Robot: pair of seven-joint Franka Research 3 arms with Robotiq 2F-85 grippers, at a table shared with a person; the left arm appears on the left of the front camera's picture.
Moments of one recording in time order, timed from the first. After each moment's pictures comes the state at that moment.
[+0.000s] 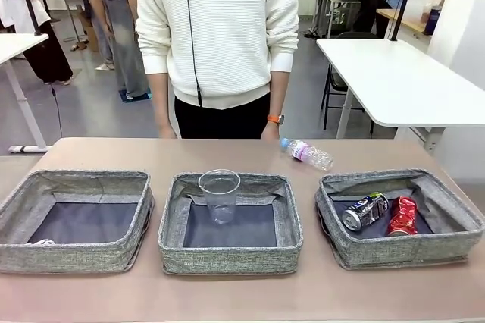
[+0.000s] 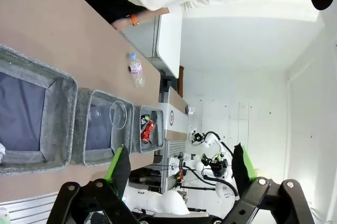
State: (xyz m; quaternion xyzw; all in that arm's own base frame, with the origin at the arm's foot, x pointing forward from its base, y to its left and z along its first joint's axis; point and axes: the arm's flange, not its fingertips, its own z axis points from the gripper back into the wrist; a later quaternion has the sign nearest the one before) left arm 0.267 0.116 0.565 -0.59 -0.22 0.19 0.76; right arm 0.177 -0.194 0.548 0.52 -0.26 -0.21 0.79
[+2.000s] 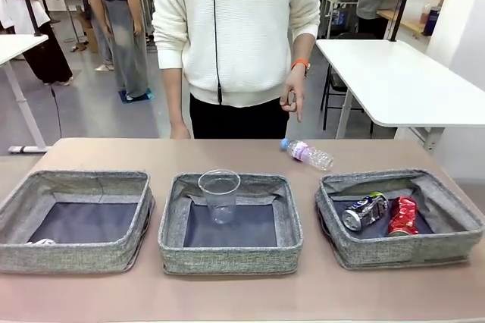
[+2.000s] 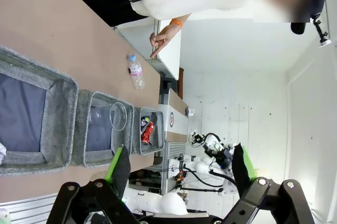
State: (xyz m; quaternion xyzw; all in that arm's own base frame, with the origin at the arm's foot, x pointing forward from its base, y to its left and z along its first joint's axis) left arm 0.265 0.118 0.566 -0.59 -0.23 0.19 0.75; right arm 0.254 -0.099 0.585 0.34 -0.30 -0.17 0.88
